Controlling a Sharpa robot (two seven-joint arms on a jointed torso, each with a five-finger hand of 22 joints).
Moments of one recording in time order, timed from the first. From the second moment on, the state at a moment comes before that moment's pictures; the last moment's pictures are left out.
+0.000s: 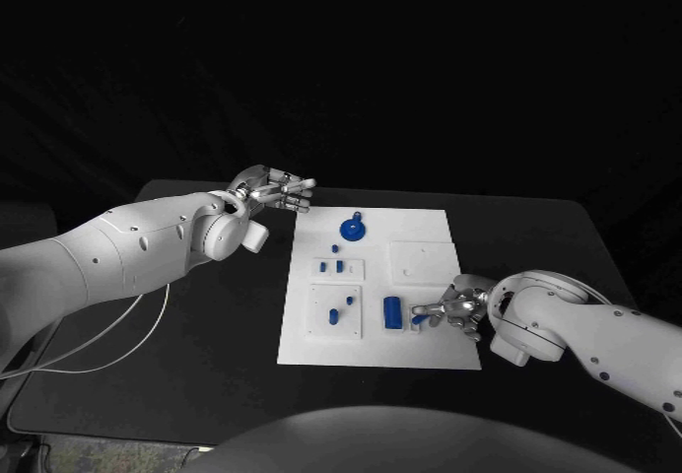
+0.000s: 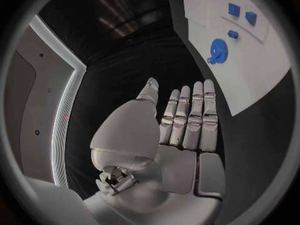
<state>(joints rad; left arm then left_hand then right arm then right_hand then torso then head) 1.16 -0.65 -0.13 1.03 -0.22 -0.11 0.28 1.32 0.03 -0.03 0.09 0.06 1.02 0.13 0.07 0.06 1.11 0.14 0.06 0.06 1.14 0.13 0.07 0.07 0.08 1.09 0.12 0.08 0.08 0.75 -0.85 0.24 1.59 -1.17 0.02 -0.64 1.04 0.10 -0.23 0.08 0.19 1.12 0.04 0.07 0.53 1.32 -0.04 0.90 1.23 1.46 -0.10 0.99 1.12 0.07 1.47 -0.12 0.64 1.21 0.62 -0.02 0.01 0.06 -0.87</state>
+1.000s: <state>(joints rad) 1.16 -0.65 -0.13 1.03 -0.22 -0.11 0.27 1.32 0.03 -0.03 0.09 0.06 1.02 0.13 0.07 0.06 1.11 0.14 0.06 0.06 1.14 0.13 0.07 0.07 0.08 1.09 0.12 0.08 0.08 0.75 -0.81 0.24 1.57 -1.18 -0.02 -0.67 1.09 -0.04 0.34 -0.16 0.24 1.15 0.03 0.07 0.50 1.32 -0.04 0.90 1.23 1.46 -0.10 0.99 1.11 0.07 1.47 -0.12 0.64 1.21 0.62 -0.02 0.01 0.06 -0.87</state>
